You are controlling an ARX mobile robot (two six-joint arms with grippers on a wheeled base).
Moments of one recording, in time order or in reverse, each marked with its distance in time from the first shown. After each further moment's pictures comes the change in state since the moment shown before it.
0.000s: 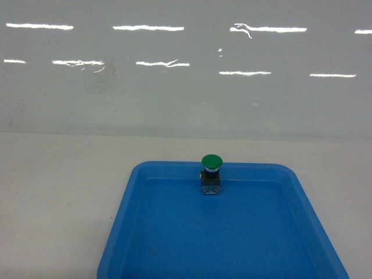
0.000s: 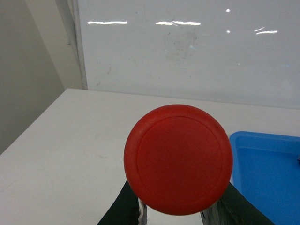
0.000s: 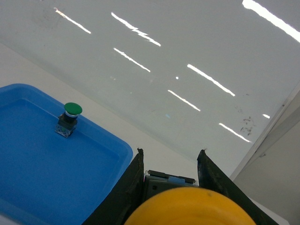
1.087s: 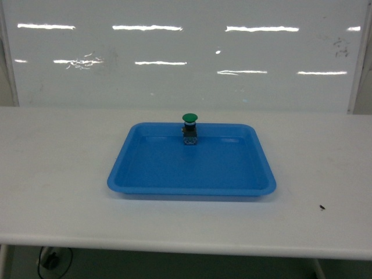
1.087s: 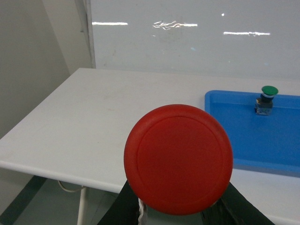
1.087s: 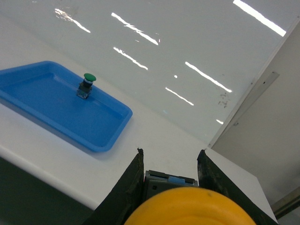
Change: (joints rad) left arm -0.001 -0.007 -0.002 0.003 -0.005 0.000; right arm 0.000 0.000 0.000 0.000 0.000 0.000
